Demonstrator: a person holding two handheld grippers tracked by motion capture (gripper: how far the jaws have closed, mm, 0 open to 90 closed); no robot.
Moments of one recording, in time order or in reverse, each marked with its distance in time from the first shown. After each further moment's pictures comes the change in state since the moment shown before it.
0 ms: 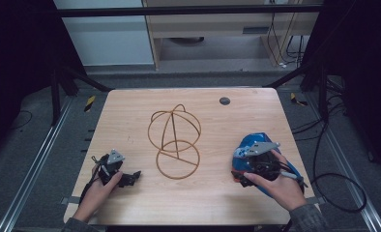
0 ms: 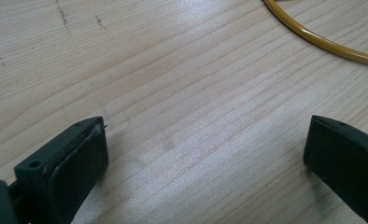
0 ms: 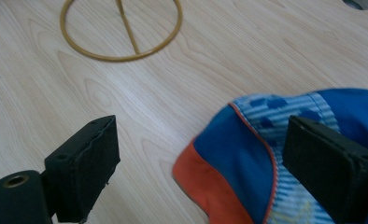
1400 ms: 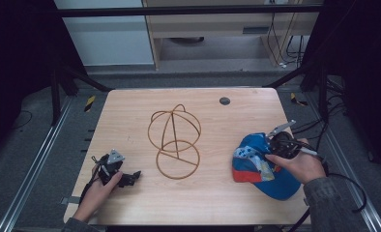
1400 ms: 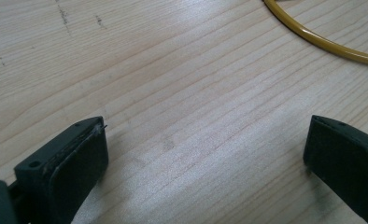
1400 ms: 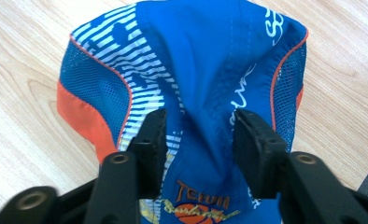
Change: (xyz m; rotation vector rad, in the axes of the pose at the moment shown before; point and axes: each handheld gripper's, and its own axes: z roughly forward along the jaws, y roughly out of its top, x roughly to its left) left arm 0.000 0.000 0.000 0.000 0.001 0.000; right arm -0.086 -0.004 -0.007 0.278 -0.074 0.066
